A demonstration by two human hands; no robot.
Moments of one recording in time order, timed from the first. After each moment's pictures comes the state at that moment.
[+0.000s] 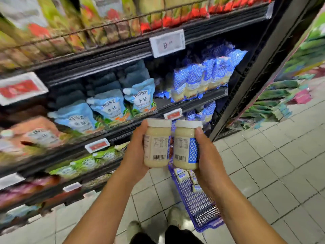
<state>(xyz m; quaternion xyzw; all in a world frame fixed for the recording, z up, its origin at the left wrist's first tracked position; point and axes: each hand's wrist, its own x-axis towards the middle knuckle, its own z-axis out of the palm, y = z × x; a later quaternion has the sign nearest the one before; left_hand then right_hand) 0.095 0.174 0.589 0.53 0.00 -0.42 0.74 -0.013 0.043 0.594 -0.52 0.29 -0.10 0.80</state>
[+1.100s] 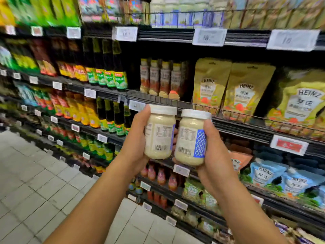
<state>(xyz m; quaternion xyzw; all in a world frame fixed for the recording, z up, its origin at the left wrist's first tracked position) 0.036 0.662 0.793 0.58 -0.03 0.10 0.81 0.058 0.503 0.781 -0.56 -0.13 0.11 0.81</state>
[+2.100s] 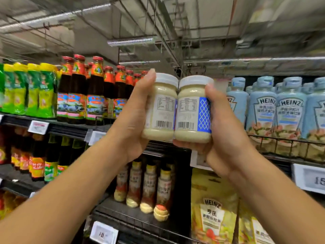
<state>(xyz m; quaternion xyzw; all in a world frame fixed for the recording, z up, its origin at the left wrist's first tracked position) 0.241 0.722 1.028 0.57 -0.30 0.16 0.75 0.250 0.565 1.025 -0.56 -0.31 0.00 0.77</state>
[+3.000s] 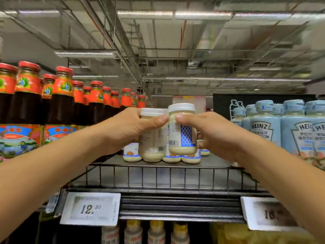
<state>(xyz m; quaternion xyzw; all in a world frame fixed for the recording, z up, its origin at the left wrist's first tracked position) 0.398 0.836 1.086 0.76 -0.38 0.06 0.53 0.374 0.619 1.082 -0.79 -0.23 -0.11 0.56</state>
